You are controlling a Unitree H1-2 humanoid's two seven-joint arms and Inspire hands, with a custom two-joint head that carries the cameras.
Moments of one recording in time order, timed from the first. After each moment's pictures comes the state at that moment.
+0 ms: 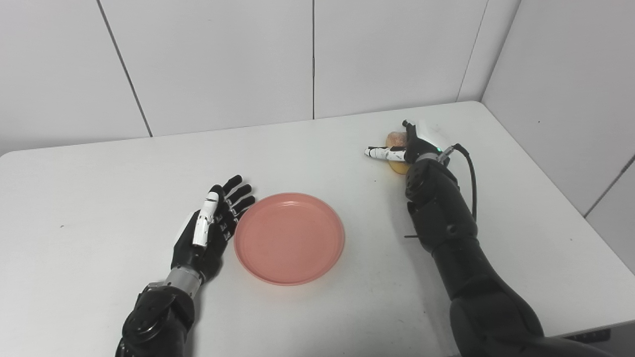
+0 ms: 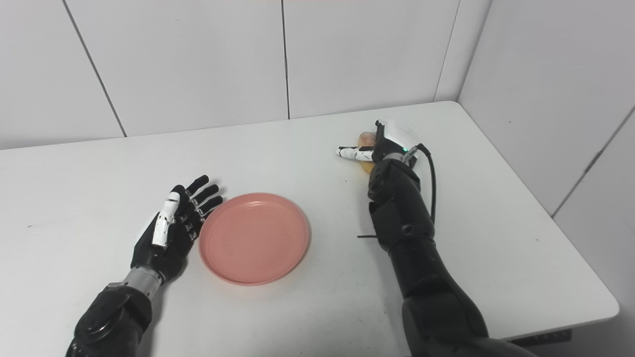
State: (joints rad) left arm -0.25 0.02 -0.02 0.08 -0.24 0.33 -0.23; right arm -0.71 -0.15 -0.13 0.59 -0.97 0.47 0.07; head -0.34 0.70
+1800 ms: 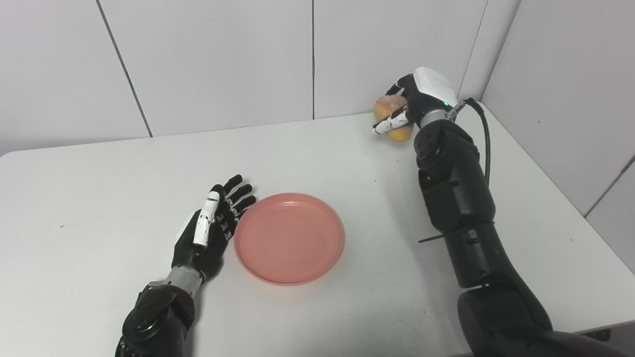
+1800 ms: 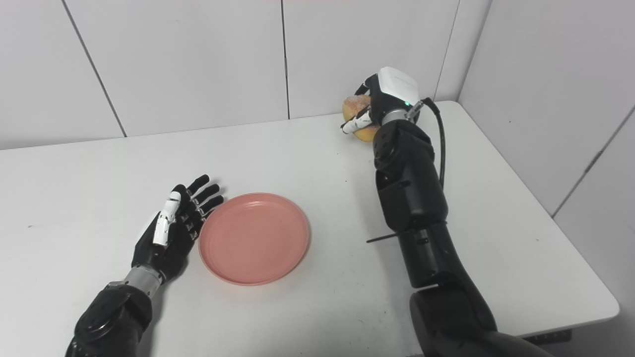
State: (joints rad) left arm -0.26 0.02 -0.03 0.09 -0.24 0.34 -0.23; right arm -0.71 -0.18 -0.05 0.15 -1.07 0.48 0.38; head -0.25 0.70
